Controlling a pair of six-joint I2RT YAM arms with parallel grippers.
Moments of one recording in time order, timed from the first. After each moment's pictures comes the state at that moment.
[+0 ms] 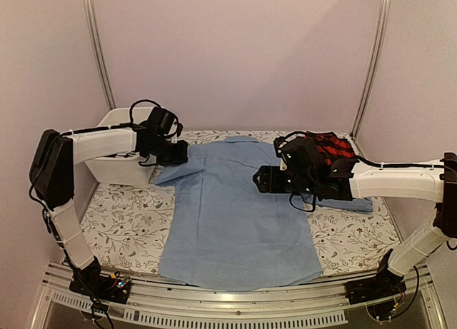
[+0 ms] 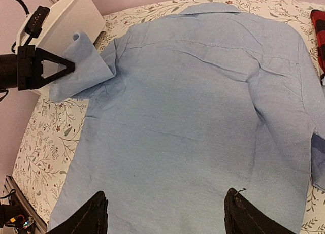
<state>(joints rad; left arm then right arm) -0.45 1.83 1.35 -0.41 0.06 -0.42 0.91 1.51 1.01 -0.14 0.23 0.64</state>
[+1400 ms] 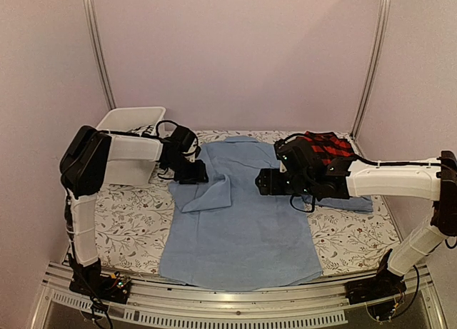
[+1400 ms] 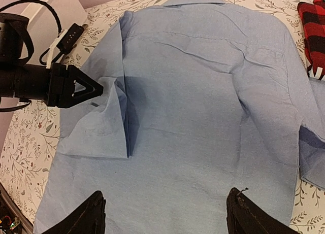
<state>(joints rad) -0.51 2.08 1.43 -0.40 0.15 -0.45 0.91 1.54 1.04 -0.22 0.28 0.64</state>
